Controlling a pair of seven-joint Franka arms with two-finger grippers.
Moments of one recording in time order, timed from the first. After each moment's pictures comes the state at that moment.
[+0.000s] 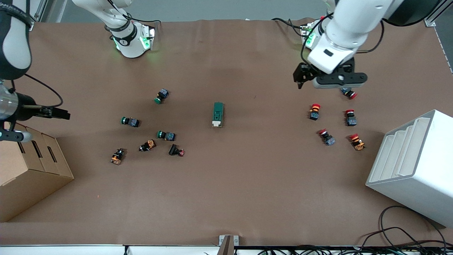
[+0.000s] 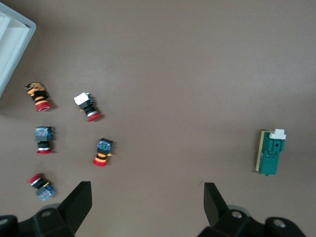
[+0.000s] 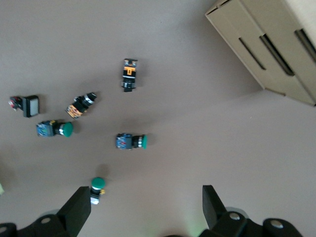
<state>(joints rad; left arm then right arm) -0.02 -0.06 -0.48 -1.79 -0.01 1.78 -0.50 0.04 0.22 -0.07 -1.50 0.00 1.50 0.17</state>
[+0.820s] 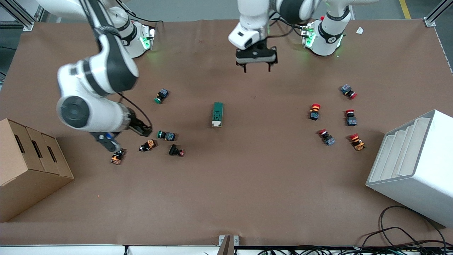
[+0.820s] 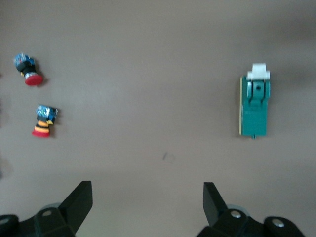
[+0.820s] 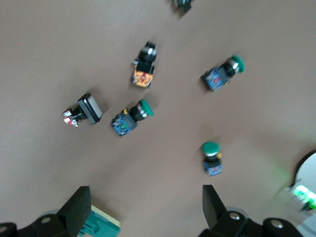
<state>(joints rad) -0.03 -0.07 -0.99 -2.10 0.19 2.03 -1.04 0.40 0.42 -0.06 -1.51 0.14 1.63 1.14</state>
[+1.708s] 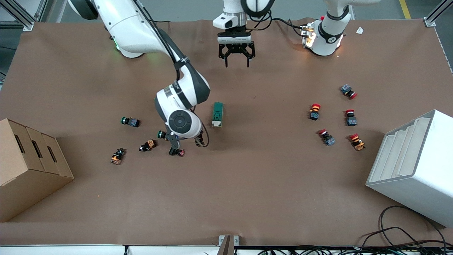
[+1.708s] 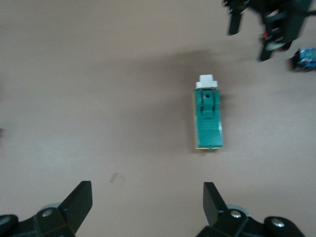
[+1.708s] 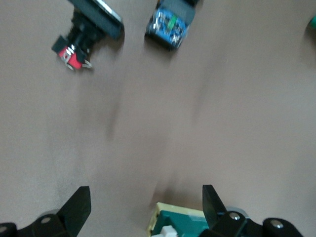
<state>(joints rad) -0.13 0.15 -1.14 -2.26 0.92 2.28 -1.81 0.64 0.72 -0.05 -1.47 0.20 1.99 1.79</state>
